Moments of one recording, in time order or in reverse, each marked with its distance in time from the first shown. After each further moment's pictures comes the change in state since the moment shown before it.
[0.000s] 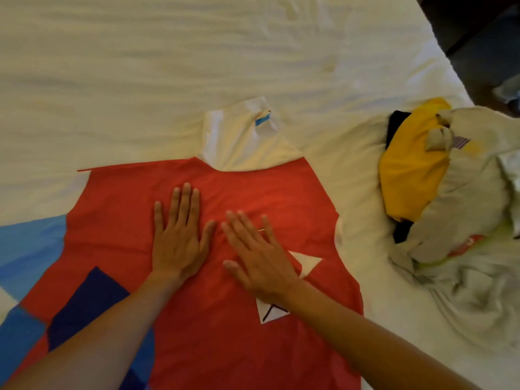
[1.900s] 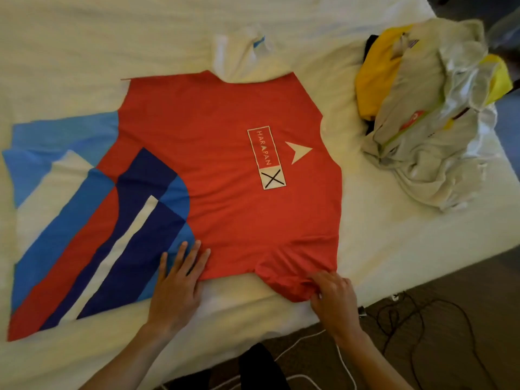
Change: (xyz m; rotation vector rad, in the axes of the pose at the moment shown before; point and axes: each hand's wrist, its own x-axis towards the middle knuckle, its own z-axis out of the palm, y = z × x) left_hand -0.365 -0.009 -0.046 -0.098 -0.175 0.187; right_hand -0.356 -0.125 -0.027 0.215 -0.094 0.644
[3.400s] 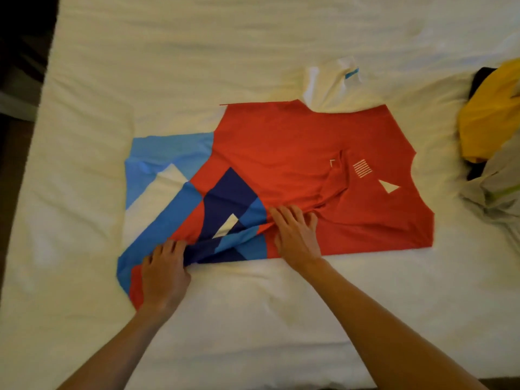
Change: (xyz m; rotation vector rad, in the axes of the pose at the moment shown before) left_hand 0.018 -0.120 -0.090 0.117 0.016 -0.610; right_hand 0.185 -0.213 0.036 -0.207 -0.054 -0.410
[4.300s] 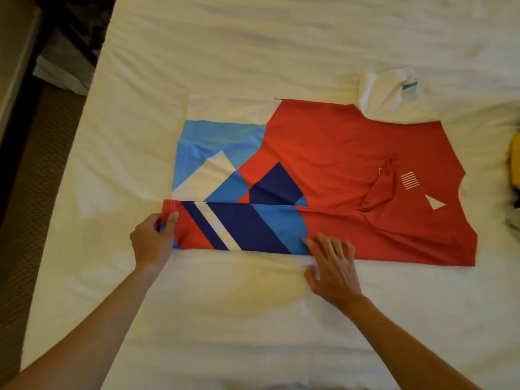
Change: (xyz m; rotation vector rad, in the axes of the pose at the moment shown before) left_hand 0.045 -0.124 0.011 -0.758 0.263 -0.413; right_hand -0.046 -0.015 0.038 -0.055 0.195 -0.208
